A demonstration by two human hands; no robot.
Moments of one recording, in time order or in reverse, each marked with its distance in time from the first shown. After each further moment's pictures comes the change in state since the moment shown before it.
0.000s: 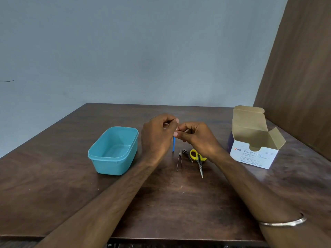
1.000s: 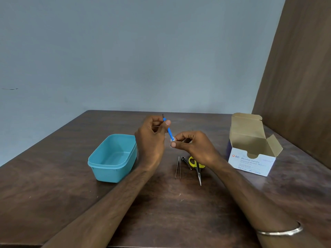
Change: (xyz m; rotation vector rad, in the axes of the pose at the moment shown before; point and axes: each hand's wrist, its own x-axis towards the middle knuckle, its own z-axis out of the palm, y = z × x) left_hand 0.005 0.001 -0.003 -0.359 0.177 -0.156; right_hand -0.001 0.002 -0.002 -0.145 -0.014 -0.019
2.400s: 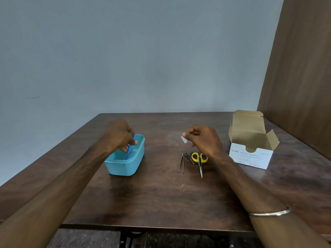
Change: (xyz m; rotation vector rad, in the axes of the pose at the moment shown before) left_hand 0.055 0.035 -0.100 0.881 -0.427 -0.344; right_hand -0.003 -0.001 -0.011 -0.136 0.225 0.137
